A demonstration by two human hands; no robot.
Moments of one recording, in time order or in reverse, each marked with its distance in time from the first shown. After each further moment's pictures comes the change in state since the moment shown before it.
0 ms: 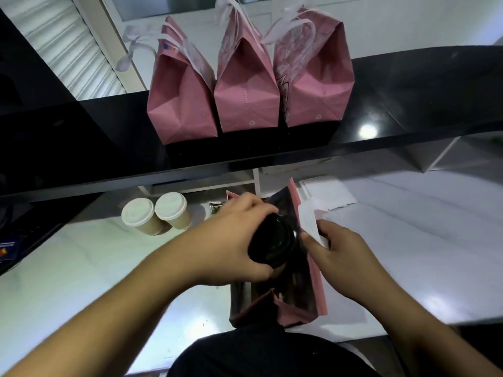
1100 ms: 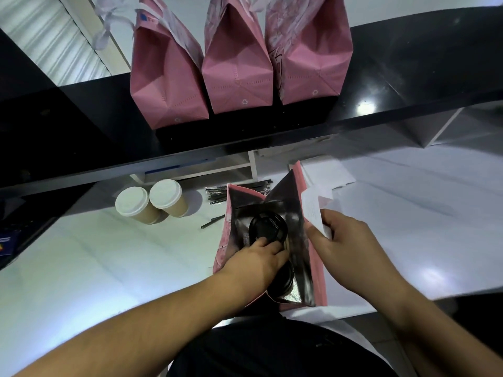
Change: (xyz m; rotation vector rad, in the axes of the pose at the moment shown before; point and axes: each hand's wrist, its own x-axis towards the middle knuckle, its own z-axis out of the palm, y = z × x) left_hand 0.028 -0.028 0.149 0.415 -0.257 0.074; right_hand -0.013 0.010 0.006 0.013 0.049 0.044
